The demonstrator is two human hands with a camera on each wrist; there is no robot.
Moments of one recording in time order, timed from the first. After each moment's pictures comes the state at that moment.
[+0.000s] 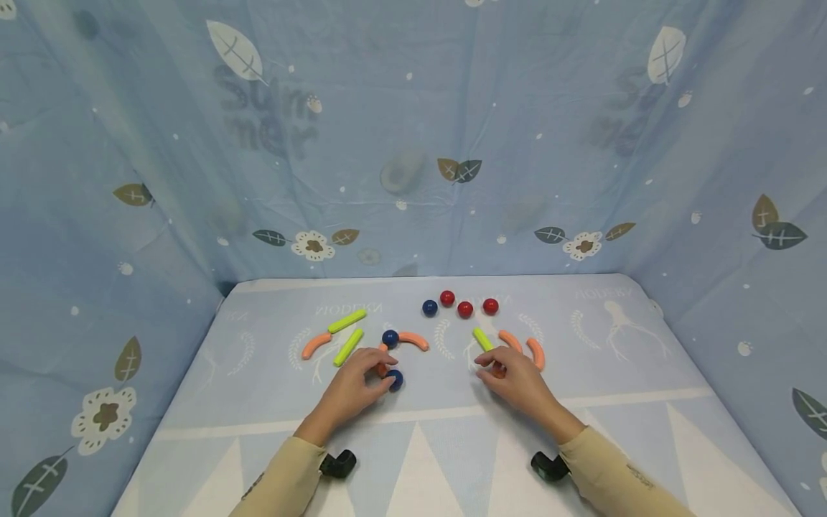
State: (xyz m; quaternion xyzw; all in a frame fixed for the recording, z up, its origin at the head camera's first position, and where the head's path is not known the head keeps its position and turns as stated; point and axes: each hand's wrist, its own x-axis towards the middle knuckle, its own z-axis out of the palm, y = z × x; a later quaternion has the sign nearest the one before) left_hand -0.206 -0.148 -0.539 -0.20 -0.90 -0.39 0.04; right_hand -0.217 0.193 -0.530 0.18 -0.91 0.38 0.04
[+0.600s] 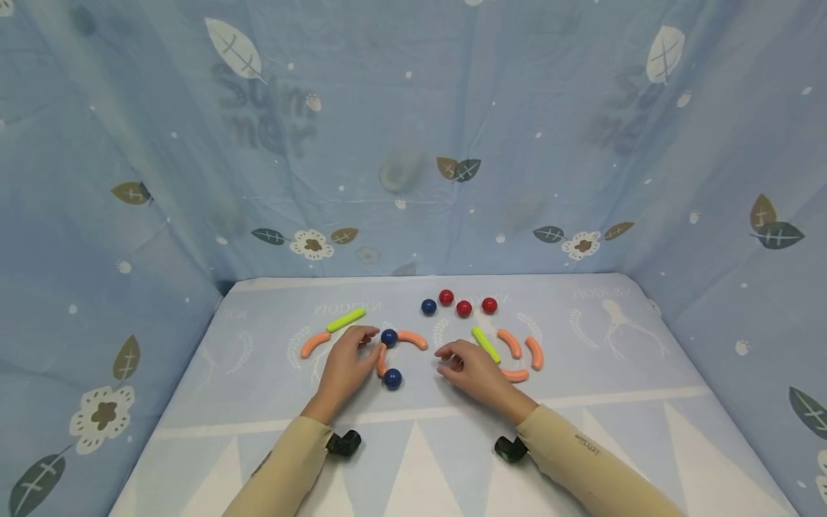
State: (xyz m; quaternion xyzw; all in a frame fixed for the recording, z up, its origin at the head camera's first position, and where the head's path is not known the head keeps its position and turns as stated) left_hand -0.233 -0.145 -0.537 -0.09 -0.91 -0.38 0.14; right_hand -0.239 0.135 -0.538 0.24 -0.90 0.37 0.00
